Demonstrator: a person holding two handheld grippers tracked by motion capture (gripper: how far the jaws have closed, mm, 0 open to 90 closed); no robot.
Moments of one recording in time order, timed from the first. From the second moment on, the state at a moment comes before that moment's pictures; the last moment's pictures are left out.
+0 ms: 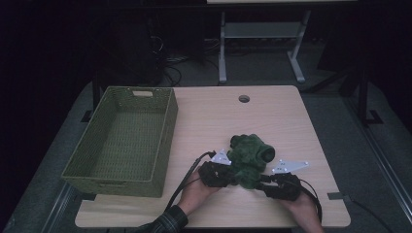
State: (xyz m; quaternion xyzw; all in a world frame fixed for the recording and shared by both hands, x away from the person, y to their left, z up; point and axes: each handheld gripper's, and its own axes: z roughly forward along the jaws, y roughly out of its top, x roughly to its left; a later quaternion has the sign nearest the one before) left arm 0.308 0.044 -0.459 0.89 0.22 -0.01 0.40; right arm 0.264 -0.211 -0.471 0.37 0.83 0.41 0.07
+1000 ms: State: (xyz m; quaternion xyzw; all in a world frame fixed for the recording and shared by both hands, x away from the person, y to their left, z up) left arm 0.300 0.119 -0.417 0.85 0.25 -0.01 0.45; right arm 0.256 -0.255 -0.440 0.38 0.81 0.42 0.16
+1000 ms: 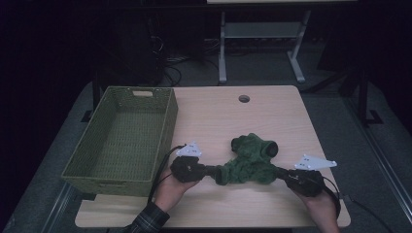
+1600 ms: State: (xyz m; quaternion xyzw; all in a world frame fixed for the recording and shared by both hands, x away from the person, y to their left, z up) left arm 0.294 0.122 -0.434 0.87 0.29 0.00 0.40; right arm 0.249 -0.262 -0.449 0.39 0.83 0.38 0.14
